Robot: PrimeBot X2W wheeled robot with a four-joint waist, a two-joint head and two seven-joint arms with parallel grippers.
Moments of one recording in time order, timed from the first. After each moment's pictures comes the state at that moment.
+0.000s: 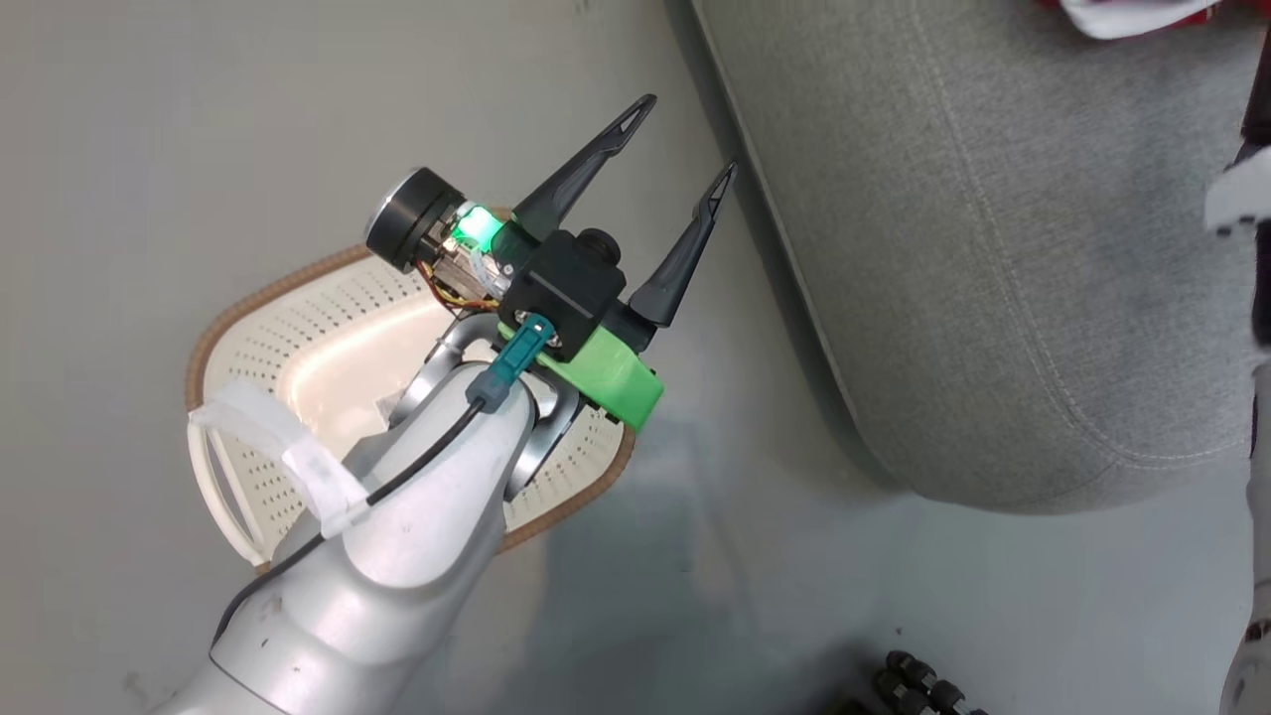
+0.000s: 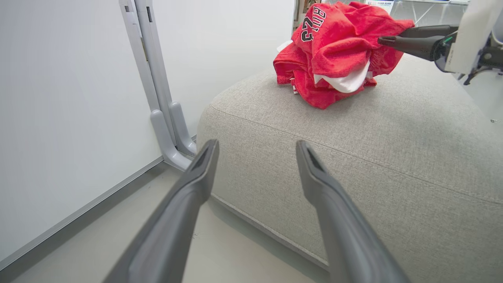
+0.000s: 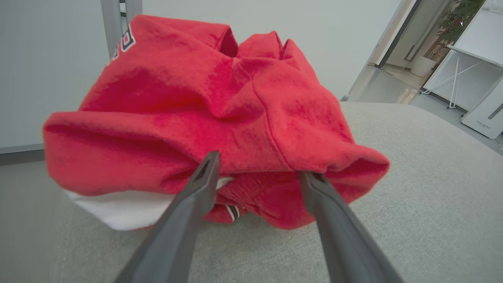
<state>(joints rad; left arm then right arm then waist) -0.77 0.10 -0.67 0.38 -0.17 -0.07 -0.26 -0.82 -0.22 -0.32 0.55 -0.01 0.13 -0.26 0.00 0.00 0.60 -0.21</state>
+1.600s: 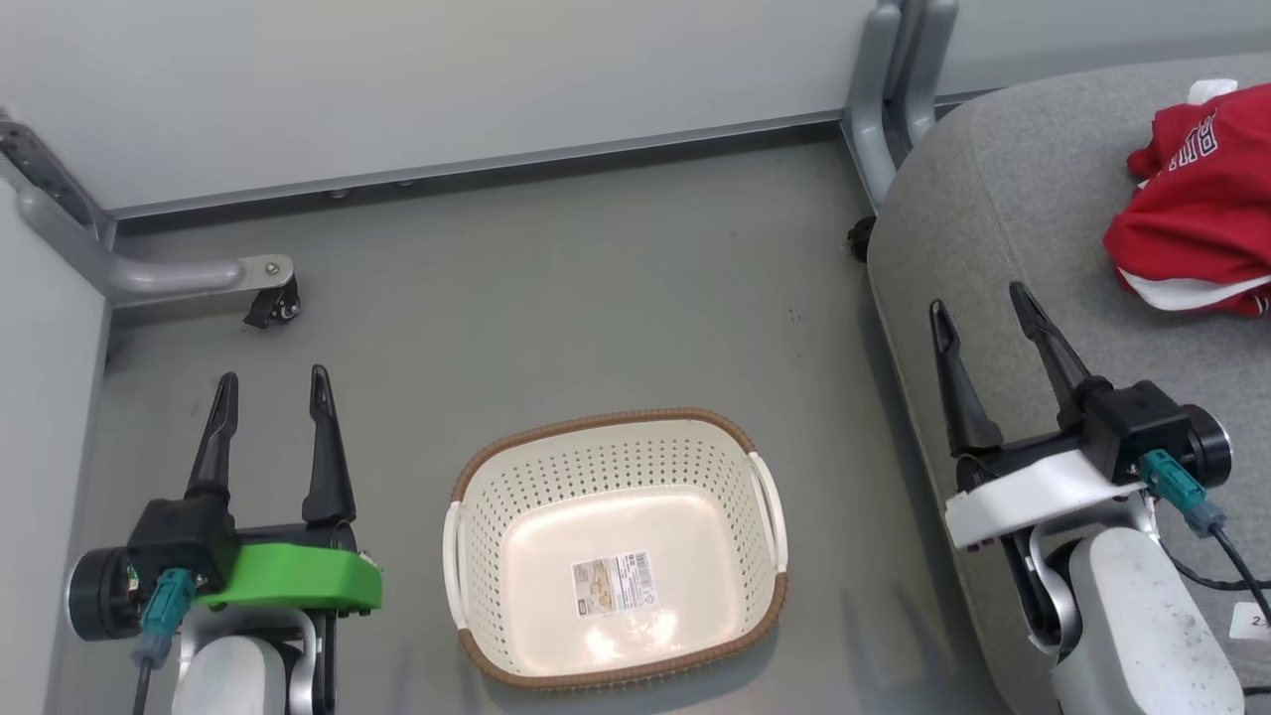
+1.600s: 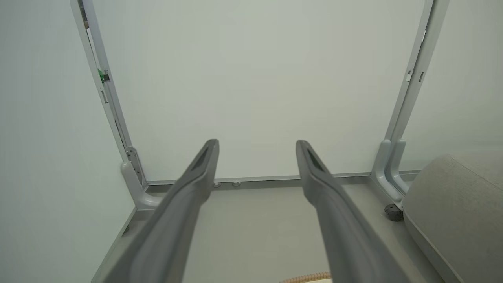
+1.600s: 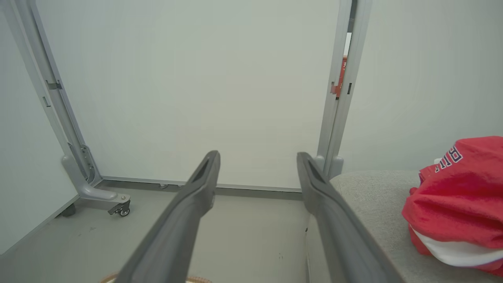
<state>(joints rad) -0.15 0.07 -0.01 0.17 -0.16 -0.02 -0.26 -0.28 -0.06 0.03 0.18 0.10 0.13 -0.26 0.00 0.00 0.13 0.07</state>
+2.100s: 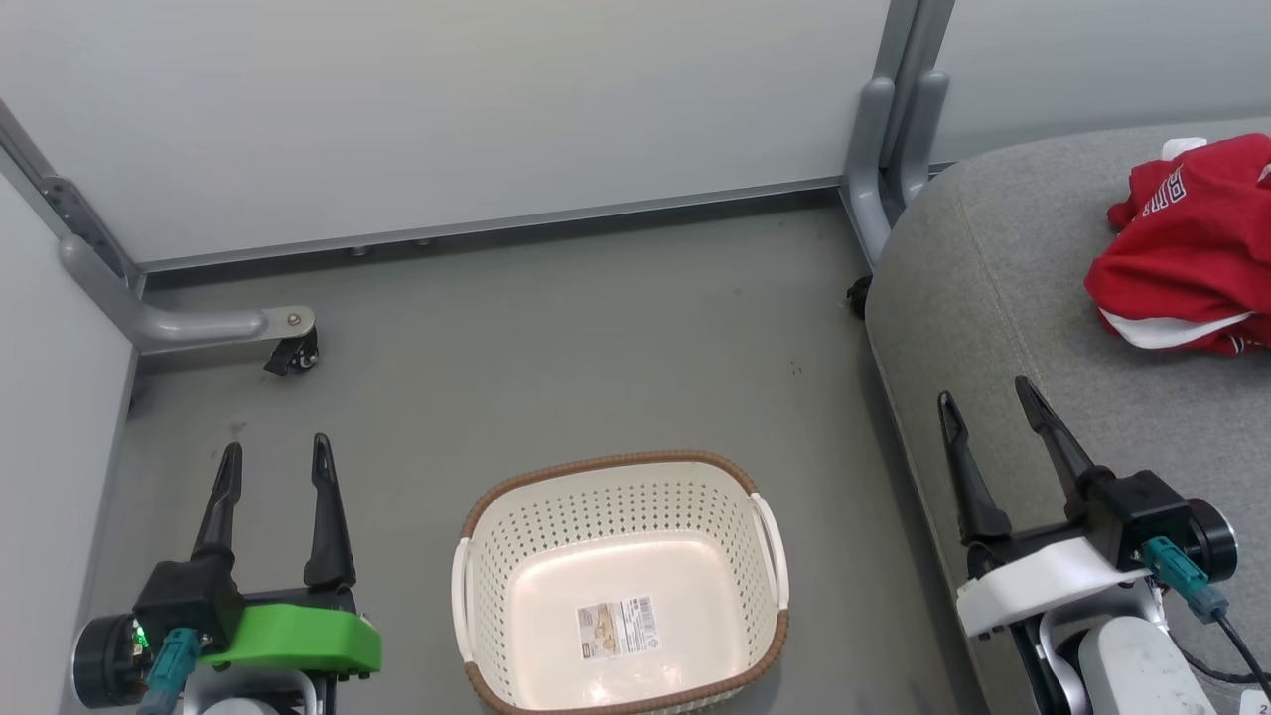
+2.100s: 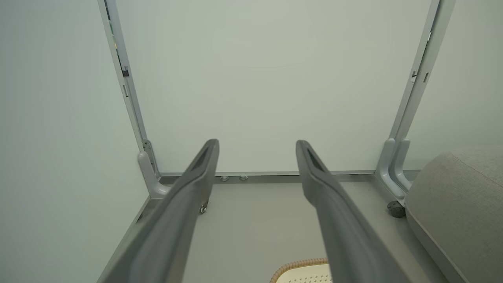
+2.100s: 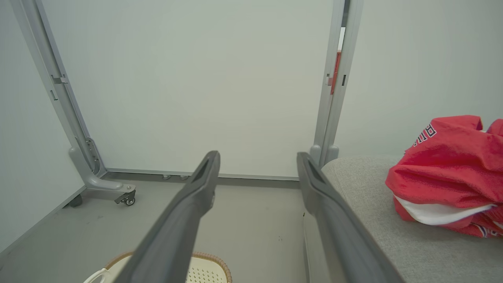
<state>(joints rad) -0.05 0.05 0.02 0.15 -0.14 -0.04 -0.26 -0.12 -0.05 0.01 0.13 0.09 0.13 -0.26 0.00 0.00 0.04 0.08</state>
